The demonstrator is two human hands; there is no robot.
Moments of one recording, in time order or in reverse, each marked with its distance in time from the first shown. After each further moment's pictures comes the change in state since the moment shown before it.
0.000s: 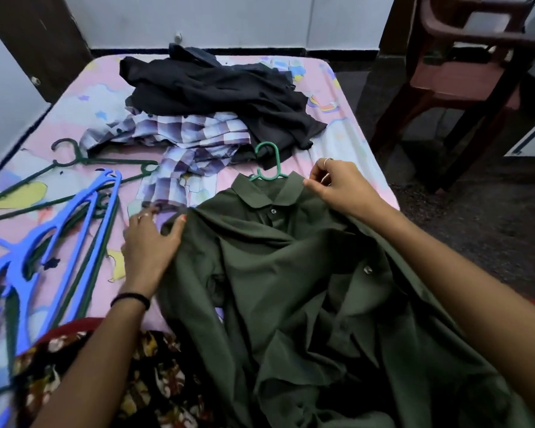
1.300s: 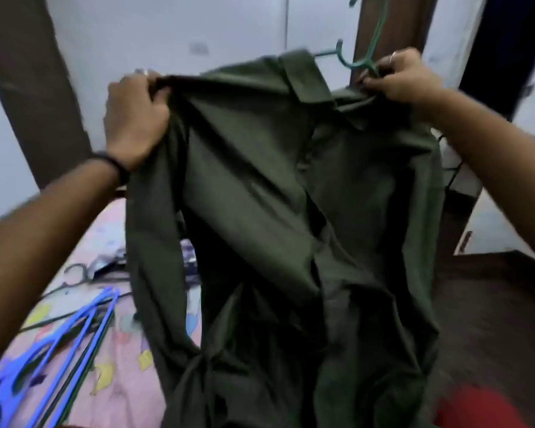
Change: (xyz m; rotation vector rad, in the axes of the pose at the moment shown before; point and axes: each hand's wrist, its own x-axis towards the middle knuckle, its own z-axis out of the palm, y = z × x) left_hand 0.043 0.263 -0.247 -0.146 0.616 0.697; right_hand 0.041 -0.103 -0.335 -0.092 0.560 -0.025
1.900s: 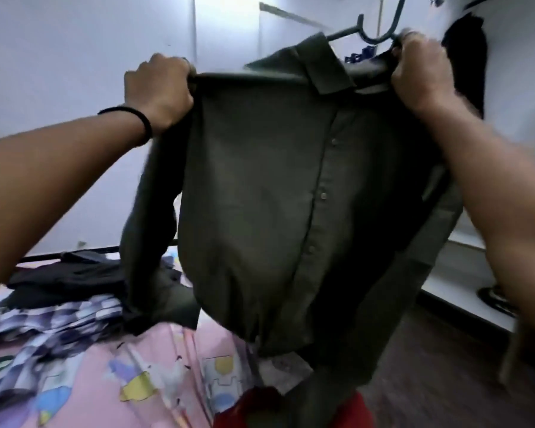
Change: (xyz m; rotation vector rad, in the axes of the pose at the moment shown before) left_hand 0.016 0.264 -0.038 0.034 0.025 0.335; right_hand -0.107 0.025 -0.284 -0.589 0.686 -0.084
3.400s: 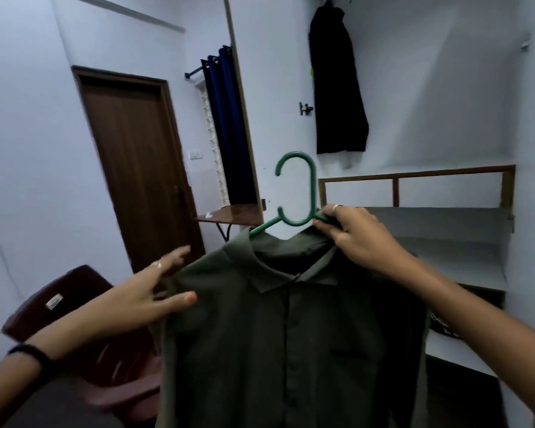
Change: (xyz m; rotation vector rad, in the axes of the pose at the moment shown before) left_hand 0.273 0.241 0.567 -0.858 -1.055 0.329; right_hand 0.148 0.374 0.377 0.023 -0.497 0.283
